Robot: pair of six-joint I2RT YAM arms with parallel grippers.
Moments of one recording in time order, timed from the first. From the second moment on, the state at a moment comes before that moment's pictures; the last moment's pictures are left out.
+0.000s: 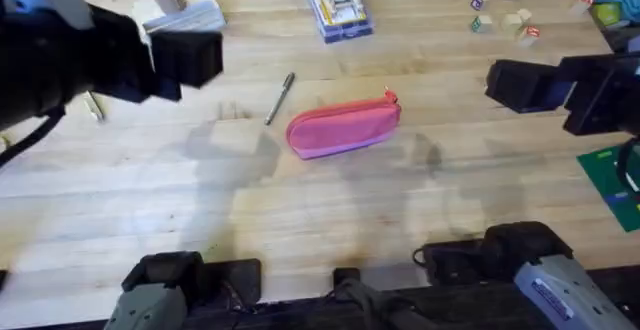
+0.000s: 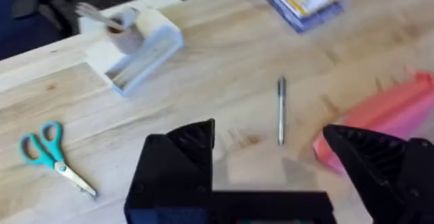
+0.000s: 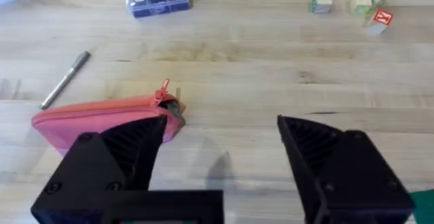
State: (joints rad) left arm 0.00 0.83 1.08 -0.81 0.22 0.21; right arm 0.00 0.60 0.99 -0.99 -0.03 0.06
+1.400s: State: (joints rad) left arm -0.08 1.57 1.08 -1.01 0.82 1.39; right arm 0.00 0.60 0.99 -1.01 -0.03 0.06
